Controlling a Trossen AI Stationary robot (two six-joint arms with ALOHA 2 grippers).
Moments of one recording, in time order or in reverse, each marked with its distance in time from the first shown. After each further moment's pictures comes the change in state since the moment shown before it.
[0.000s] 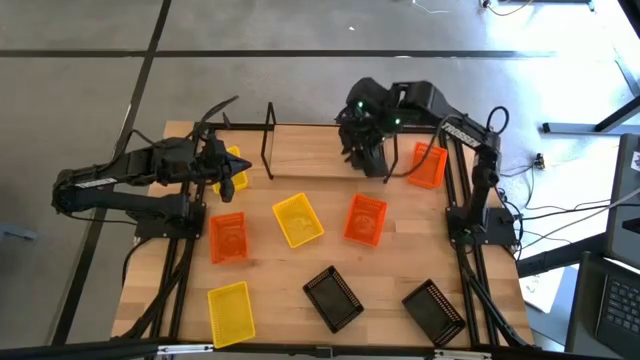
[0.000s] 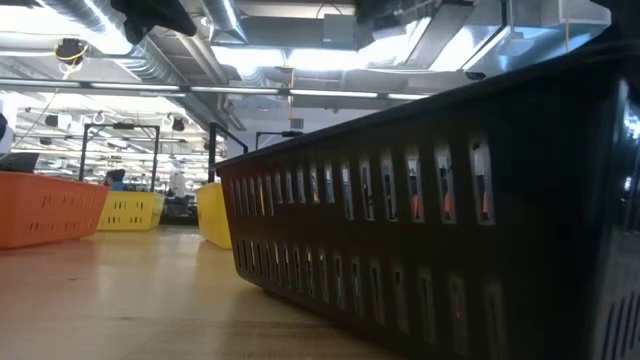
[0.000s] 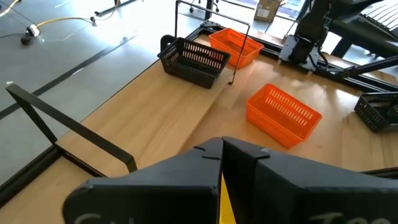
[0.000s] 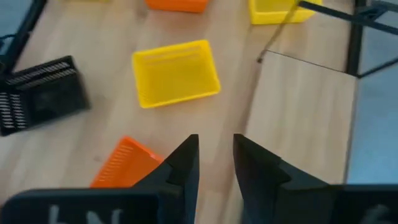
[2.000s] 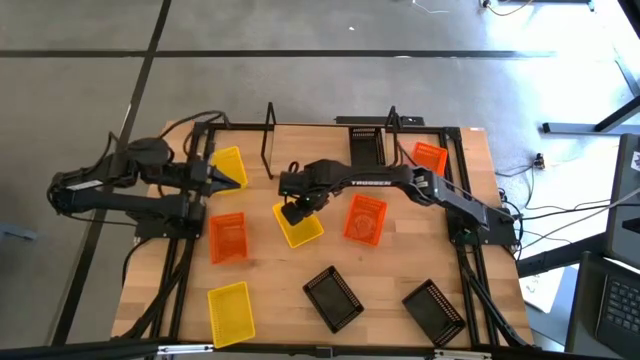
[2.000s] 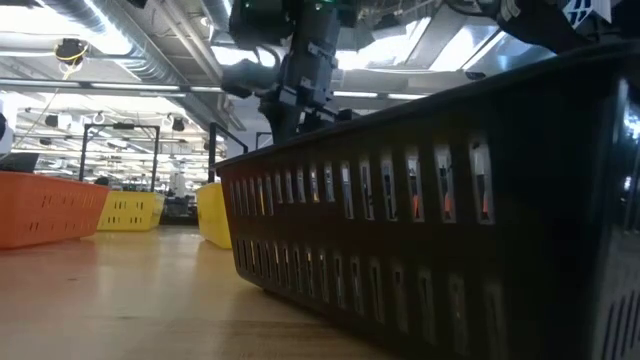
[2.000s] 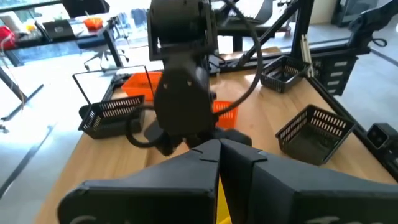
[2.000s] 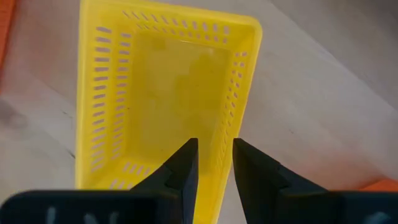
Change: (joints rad) left arm -0.047 -0.139 -0.001 0.000 0.334 0.403; right arm 0.232 0.527 0.000 0.200 0.253 1.378
